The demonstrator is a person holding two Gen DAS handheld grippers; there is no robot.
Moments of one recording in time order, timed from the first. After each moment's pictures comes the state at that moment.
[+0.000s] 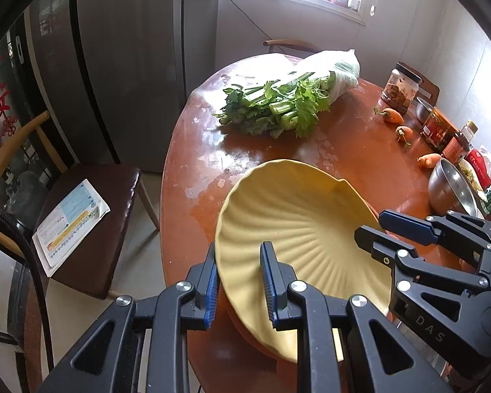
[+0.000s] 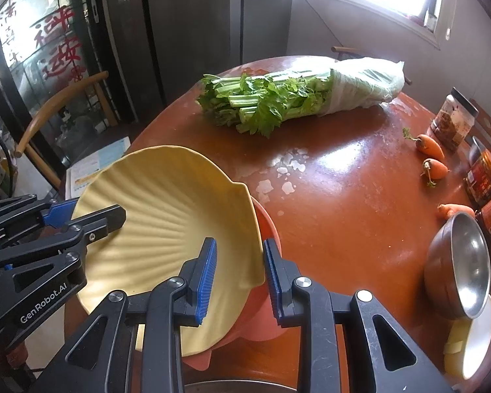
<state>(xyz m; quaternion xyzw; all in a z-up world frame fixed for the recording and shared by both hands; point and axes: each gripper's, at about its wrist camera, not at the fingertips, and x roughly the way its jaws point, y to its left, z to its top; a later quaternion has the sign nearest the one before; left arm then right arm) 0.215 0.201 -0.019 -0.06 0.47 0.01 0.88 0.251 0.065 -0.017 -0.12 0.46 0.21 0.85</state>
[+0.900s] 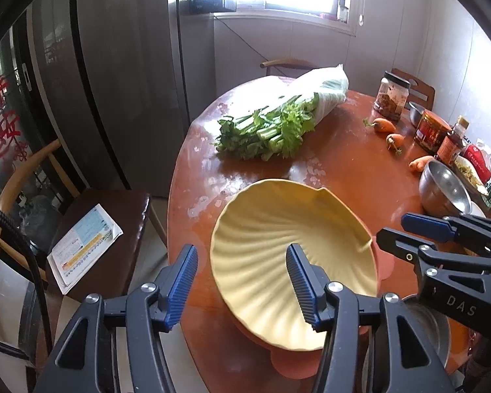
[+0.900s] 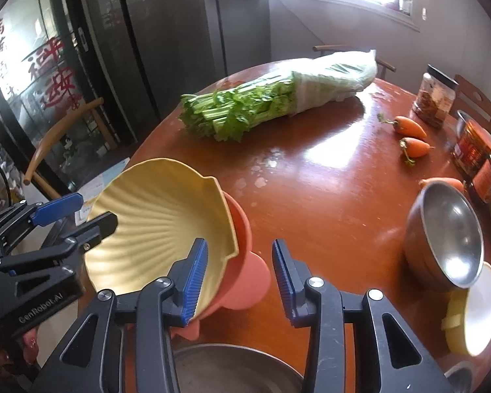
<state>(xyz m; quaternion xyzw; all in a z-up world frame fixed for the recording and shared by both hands) 0.192 0.182 0.008 -0.03 0.42 0.02 0.91 0.235 0.013 0.006 -0.05 0.45 0.20 0.87</state>
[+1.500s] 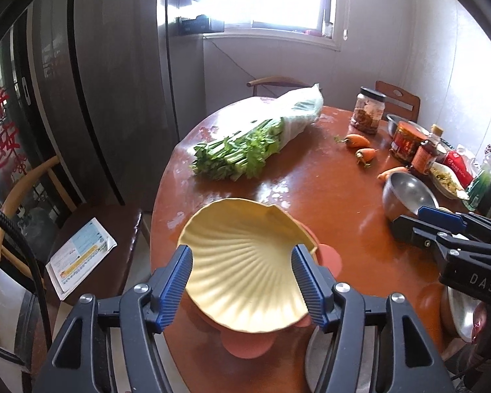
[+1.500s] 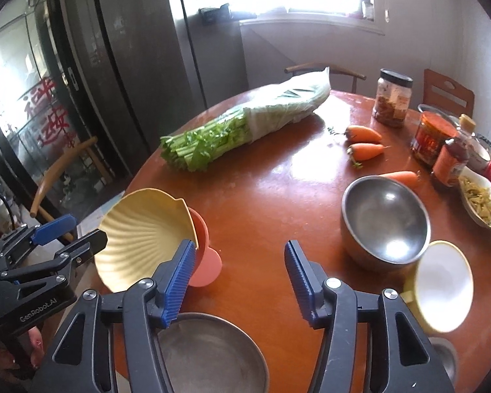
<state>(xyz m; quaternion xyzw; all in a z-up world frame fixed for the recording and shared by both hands) 0.161 0.145 0.047 -0.03 0.38 0.01 0.92 0.198 -0.057 0.055 0.00 0.40 0.17 0.90</state>
